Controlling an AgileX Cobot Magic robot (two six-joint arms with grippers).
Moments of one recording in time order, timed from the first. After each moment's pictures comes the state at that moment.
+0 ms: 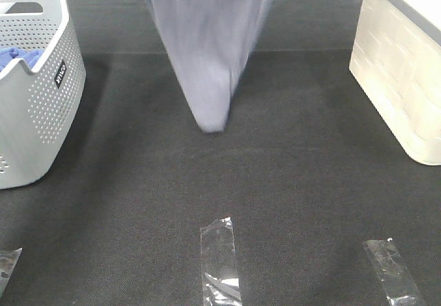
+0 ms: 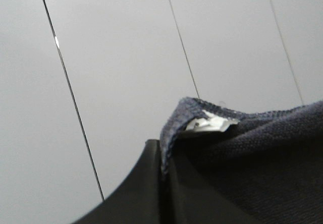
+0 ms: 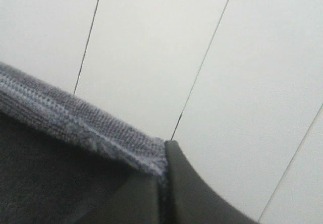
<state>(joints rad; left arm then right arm) -0.24 2.12 -2.11 0.18 -0.42 0.11 0.29 1.88 -1.99 -0.31 0.04 -0.01</state>
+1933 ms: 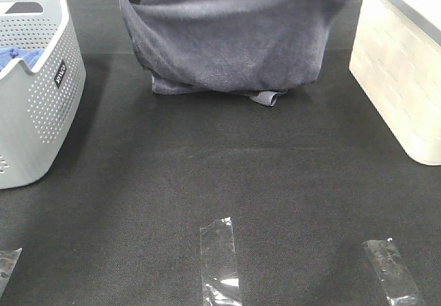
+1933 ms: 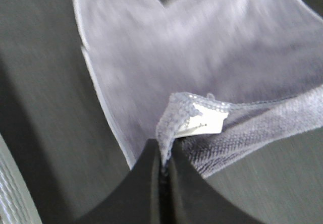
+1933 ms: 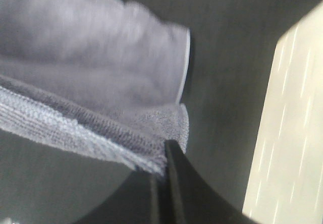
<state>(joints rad) -0.31 2.15 -2.21 -0.18 1.20 0.04 0.28 1.93 -1.99 0.05 1.21 -0.06</state>
